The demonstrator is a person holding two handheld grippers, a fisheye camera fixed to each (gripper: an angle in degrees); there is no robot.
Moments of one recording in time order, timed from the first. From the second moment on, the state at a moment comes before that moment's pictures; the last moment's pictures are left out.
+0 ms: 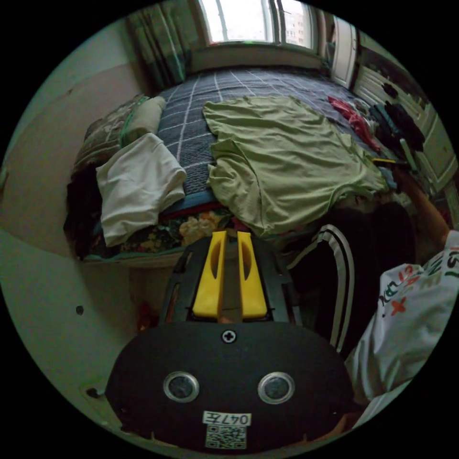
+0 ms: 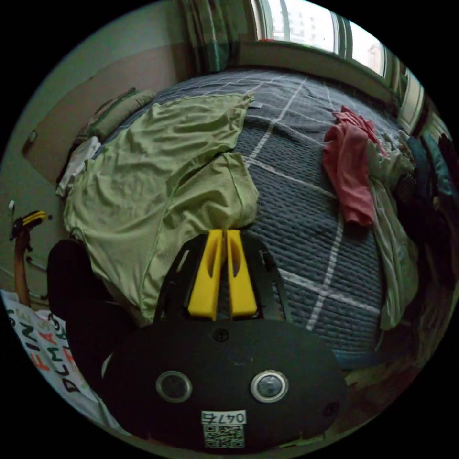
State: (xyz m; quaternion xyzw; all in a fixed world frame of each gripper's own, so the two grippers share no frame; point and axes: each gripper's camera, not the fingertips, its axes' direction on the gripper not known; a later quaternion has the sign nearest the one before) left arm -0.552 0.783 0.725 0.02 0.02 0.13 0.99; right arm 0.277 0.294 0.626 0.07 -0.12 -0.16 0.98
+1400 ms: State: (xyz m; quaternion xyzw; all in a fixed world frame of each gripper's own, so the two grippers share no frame) left arm -0.792 0.777 0.797 0.03 0.16 -0.07 0.98; right arm -0.633 0.201 0.730 0.03 -0.27 -0.66 0.70
